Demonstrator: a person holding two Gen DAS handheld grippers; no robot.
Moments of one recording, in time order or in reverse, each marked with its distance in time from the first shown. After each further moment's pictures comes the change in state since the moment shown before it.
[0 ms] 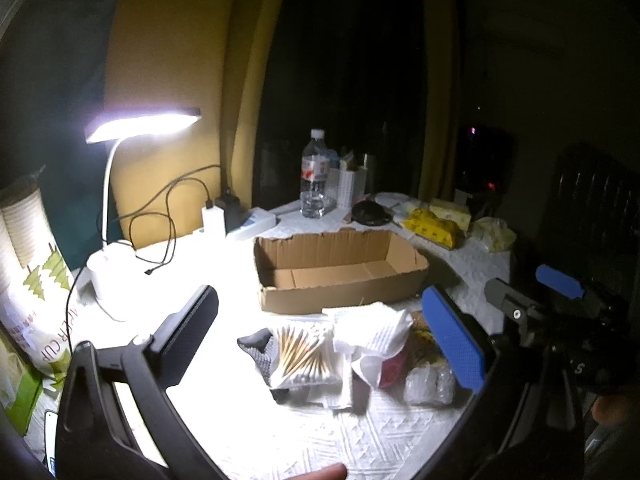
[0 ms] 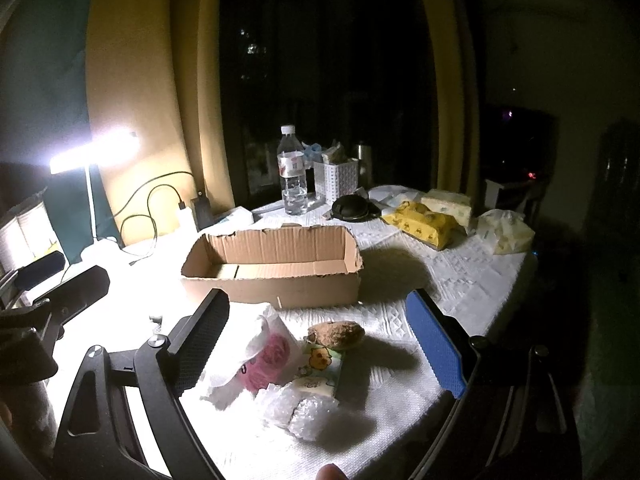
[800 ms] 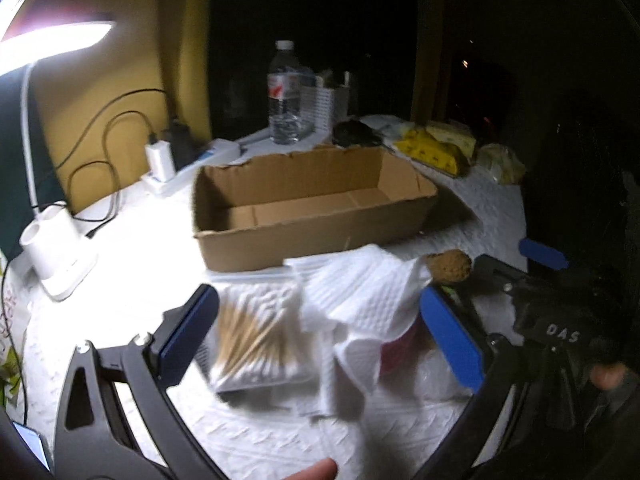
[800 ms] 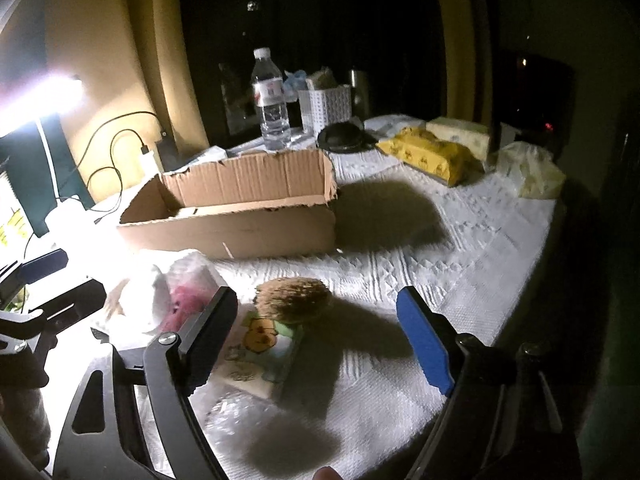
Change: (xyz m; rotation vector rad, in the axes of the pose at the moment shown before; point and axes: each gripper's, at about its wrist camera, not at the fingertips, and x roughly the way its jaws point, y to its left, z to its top) left arm 0.113 -0.033 -0.034 0.069 0.245 -0.046; right arm 0.102 -0.058 -0.037 0.038 0.200 0.058
